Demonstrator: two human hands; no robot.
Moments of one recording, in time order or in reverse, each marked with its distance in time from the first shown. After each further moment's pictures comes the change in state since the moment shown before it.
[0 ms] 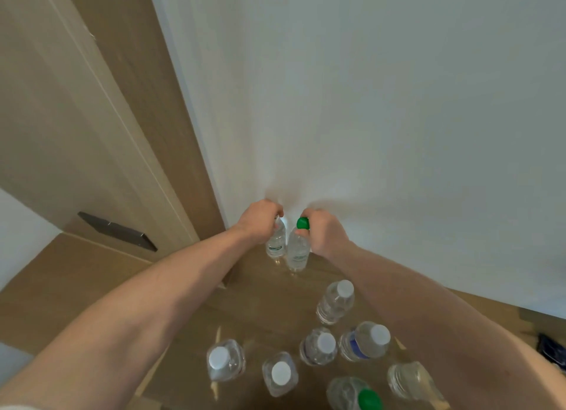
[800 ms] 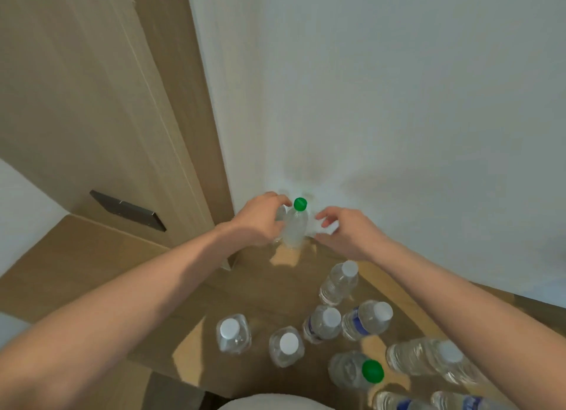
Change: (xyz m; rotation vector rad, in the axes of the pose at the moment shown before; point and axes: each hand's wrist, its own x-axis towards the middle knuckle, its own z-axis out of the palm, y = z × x) left_hand -0.088 0.024 -0.039 -0.158 -0.027 0.027; right_hand -0.091 -0.020 -0.062 0.057 -0.142 0.069
